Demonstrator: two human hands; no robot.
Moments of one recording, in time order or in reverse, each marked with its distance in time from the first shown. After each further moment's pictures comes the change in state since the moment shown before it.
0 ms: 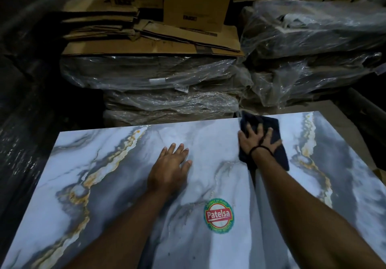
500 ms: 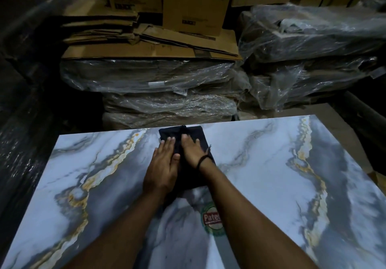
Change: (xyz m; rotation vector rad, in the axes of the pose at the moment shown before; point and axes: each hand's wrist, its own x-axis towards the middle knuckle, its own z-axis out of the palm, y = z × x) left_hand -0.002 -0.004 -0.005 -0.305 0.217 -0.055; right_hand -0.105 -0.132 0.006 0.482 -0.370 -0.442
